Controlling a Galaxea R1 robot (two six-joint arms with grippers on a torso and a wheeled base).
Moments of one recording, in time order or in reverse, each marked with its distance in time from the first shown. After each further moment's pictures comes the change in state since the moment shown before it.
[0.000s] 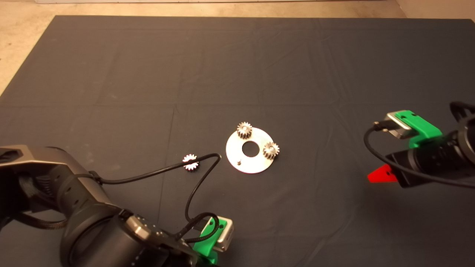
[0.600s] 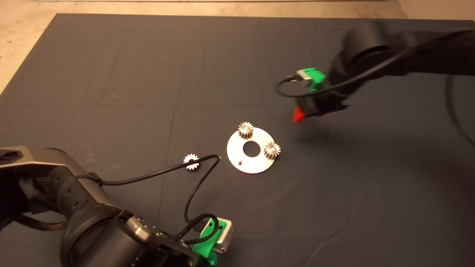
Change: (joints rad) left arm 0.010 0.008 0.000 0.003 0.001 -0.029; right arm -0.092 0.288 -0.567 -0.147 0.023 -0.277
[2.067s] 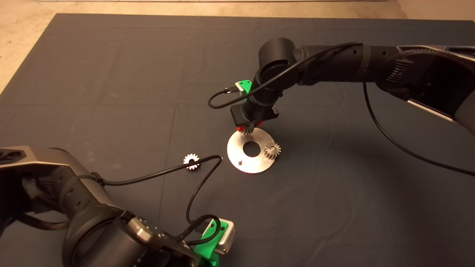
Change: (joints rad) left arm 0.001 0.013 0.000 0.000 0.000 0.000; right arm -0.097 0.540 -0.449 -0.017 0.124 -0.025
